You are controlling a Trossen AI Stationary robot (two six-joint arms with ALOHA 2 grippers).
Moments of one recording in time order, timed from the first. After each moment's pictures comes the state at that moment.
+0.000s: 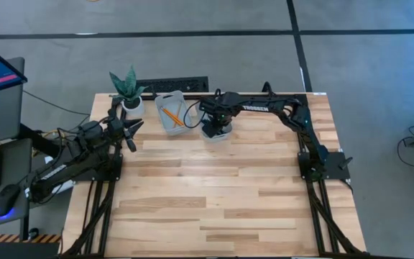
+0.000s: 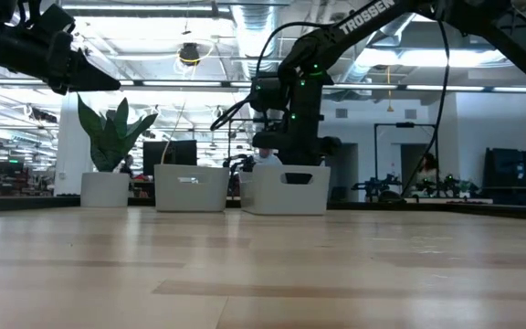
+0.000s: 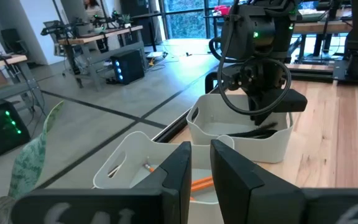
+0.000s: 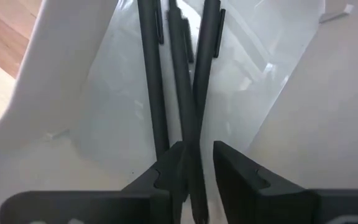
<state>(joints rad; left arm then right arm) 0.56 0.05 0.27 -0.33 -0.07 0.11 -0.38 2.18 1.76 -0.99 0.05 0.39</state>
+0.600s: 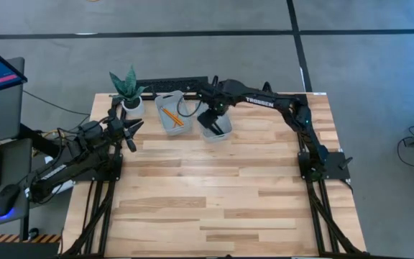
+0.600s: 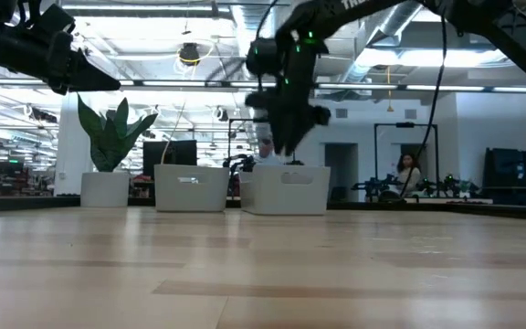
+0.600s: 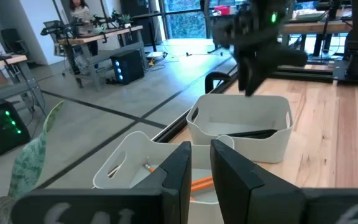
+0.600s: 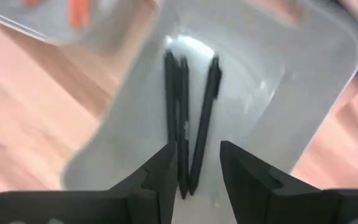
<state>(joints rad) 0.56 0.05 0.27 -0.33 -0.07 0.10 -0.38 2.17 2.02 -1.15 0.05 0.34</state>
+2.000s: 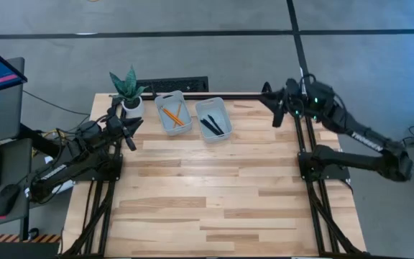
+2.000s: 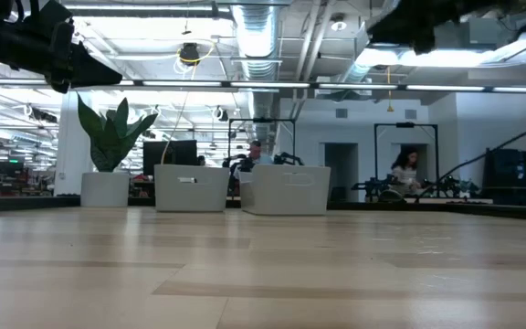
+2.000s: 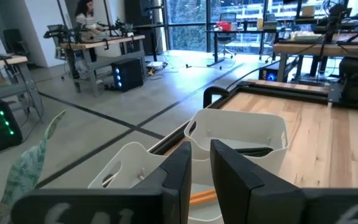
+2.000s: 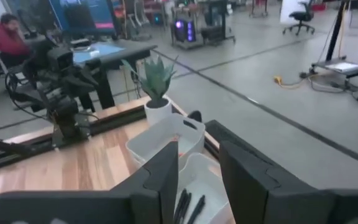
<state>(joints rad) 0.56 0.05 0.27 -0.28 -0.07 0.04 -0.62 0.79 0.80 -0.19 -0.23 0.03</state>
